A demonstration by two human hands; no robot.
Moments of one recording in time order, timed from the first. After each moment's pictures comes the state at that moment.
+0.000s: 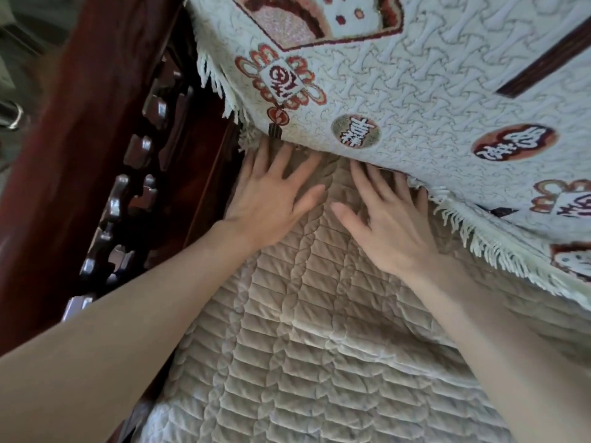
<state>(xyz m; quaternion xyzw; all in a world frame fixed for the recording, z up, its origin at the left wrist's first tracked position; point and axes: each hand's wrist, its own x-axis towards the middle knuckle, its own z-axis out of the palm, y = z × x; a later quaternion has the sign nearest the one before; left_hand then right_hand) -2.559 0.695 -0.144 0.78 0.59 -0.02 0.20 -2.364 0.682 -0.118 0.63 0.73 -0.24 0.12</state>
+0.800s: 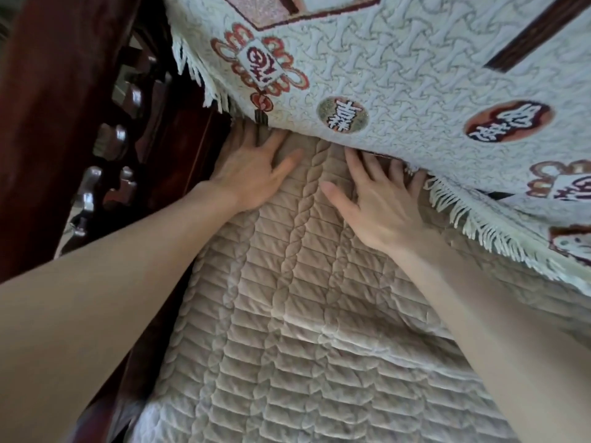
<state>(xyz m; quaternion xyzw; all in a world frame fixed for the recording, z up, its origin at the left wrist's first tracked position) -2.564 0.731 -0.150 0.69 0.65 -0.03 0.30 -2.363 0.700 -0.135 0.64 0.72 -0.23 0.14</state>
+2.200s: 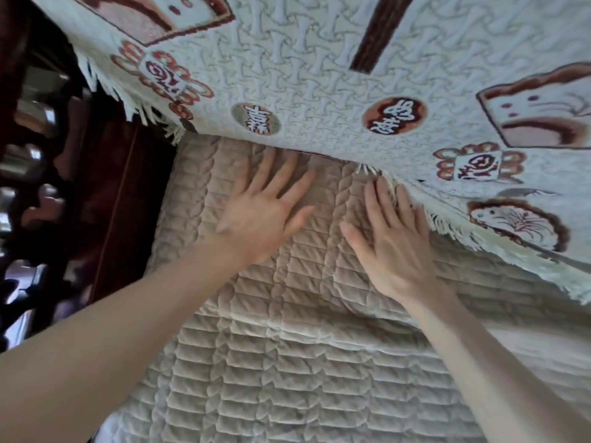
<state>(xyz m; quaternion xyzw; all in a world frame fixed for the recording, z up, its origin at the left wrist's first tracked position) -2.479 0.678 -0.132 0.83 0.52 -0.10 0.18 -2.270 0.631 -0.124 0.67 0.69 -0.22 0.13</state>
